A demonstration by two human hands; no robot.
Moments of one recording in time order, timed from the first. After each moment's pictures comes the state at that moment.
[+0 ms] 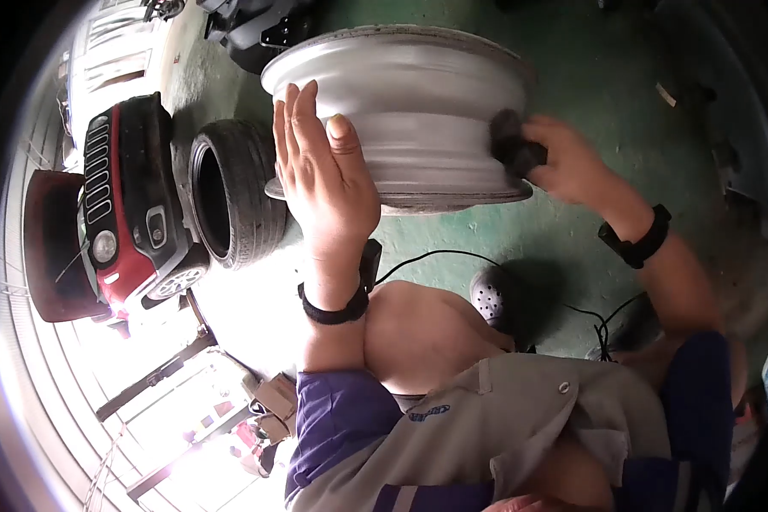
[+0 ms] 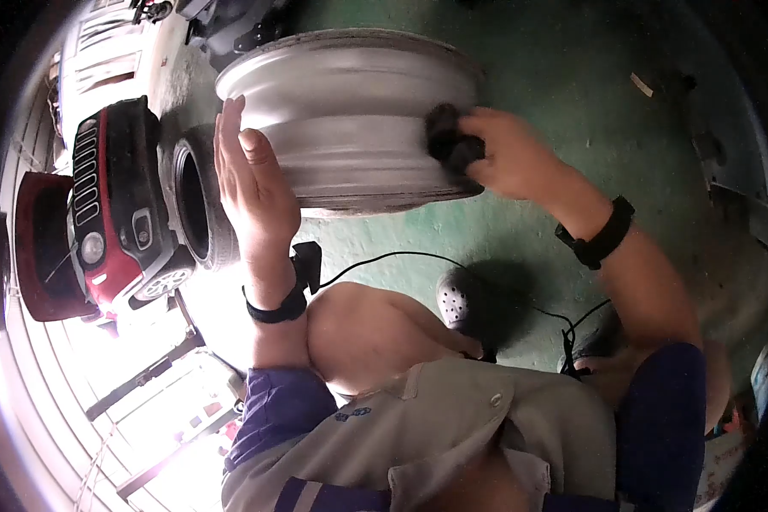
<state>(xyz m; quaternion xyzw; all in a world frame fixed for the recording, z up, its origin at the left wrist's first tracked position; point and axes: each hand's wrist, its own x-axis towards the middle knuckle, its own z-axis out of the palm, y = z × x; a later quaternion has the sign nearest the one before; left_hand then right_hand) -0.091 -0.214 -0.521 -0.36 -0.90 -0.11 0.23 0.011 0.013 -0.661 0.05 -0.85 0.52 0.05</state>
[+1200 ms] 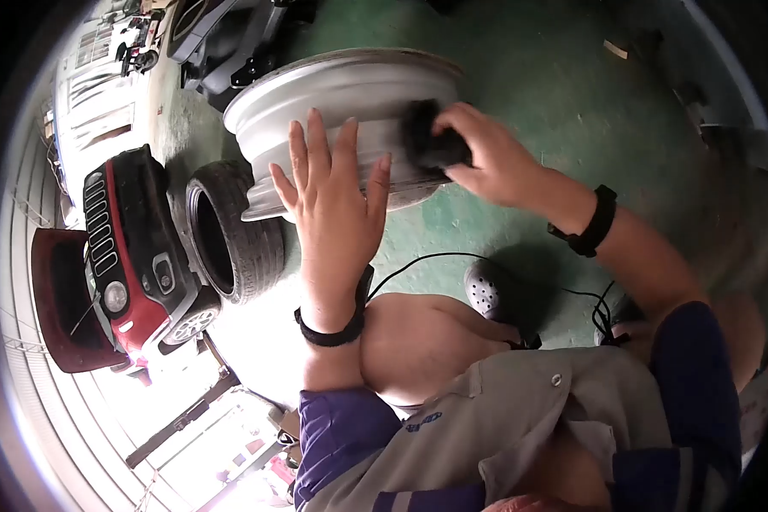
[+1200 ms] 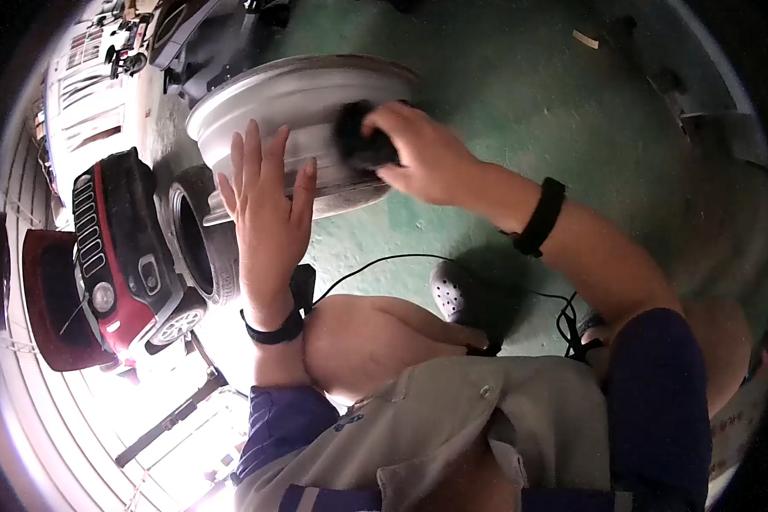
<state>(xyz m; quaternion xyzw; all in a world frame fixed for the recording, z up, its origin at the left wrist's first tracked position) -0.037 -0.192 -0.511 -0.37 -0.93 0.06 0.05 0.028 -0.025 -0.656 0.02 -0.79 0.59 0.15</state>
